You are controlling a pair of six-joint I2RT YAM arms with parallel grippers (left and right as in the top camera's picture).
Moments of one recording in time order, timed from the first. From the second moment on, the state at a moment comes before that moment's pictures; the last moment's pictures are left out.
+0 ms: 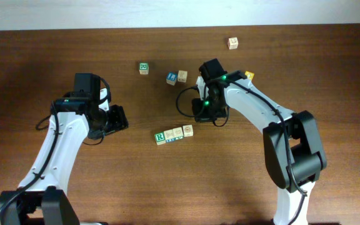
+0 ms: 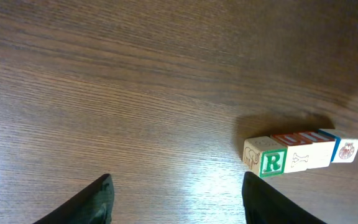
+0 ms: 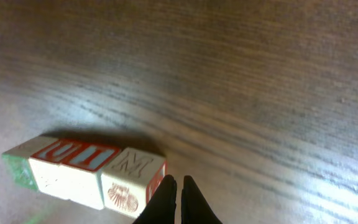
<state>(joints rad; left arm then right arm) -0.01 1.56 1.14 -0.91 0.18 -0.32 0.40 2.08 1.51 -0.85 -0.34 0.25</state>
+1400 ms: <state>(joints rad) -0.04 1.57 1.09 -0.96 0.19 -0.36 0.49 2.08 1.47 -0.83 -0.36 0.43</state>
